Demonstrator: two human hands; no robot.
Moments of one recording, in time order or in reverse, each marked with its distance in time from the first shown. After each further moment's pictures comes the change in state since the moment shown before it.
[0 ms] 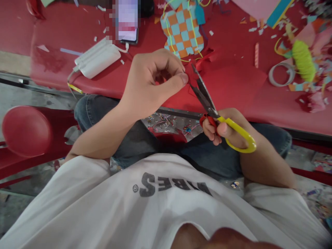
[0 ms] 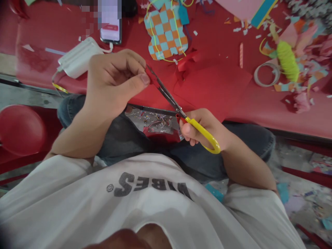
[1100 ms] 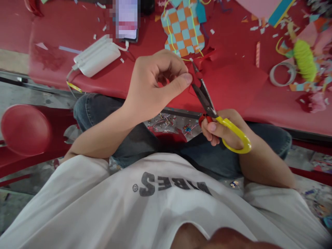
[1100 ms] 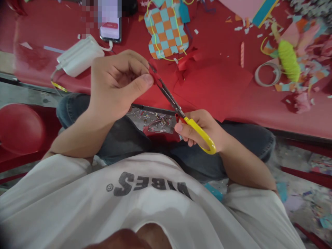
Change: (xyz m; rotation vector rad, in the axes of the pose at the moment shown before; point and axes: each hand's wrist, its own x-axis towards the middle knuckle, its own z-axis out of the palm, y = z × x) left_hand -0.005 0.006 0.011 -0.035 0.062 0.038; right_hand 0.002 0.000 0.011 -0.031 0.114 0.039
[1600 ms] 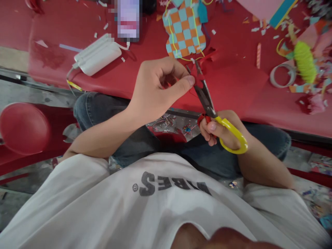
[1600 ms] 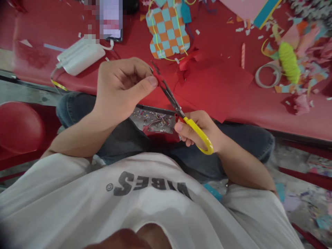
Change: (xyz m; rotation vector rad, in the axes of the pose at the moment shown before) left_hand -0.008 0.005 0.009 0.030 0.020 -0.133; right_hand 0.001 0.004 0.006 0.026 0.008 0.009
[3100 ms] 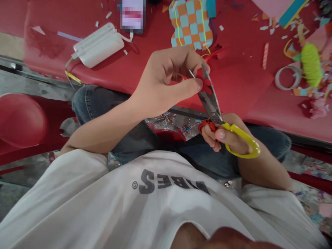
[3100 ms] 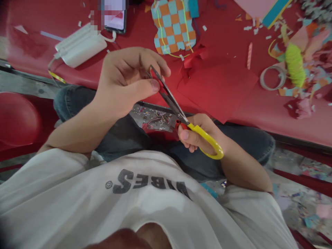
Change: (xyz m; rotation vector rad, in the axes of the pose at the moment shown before) left_hand 0.004 0.004 -0.003 -0.204 -0.146 0.059; right_hand -0.003 -0.002 -0.005 0.100 -0.183 0.027
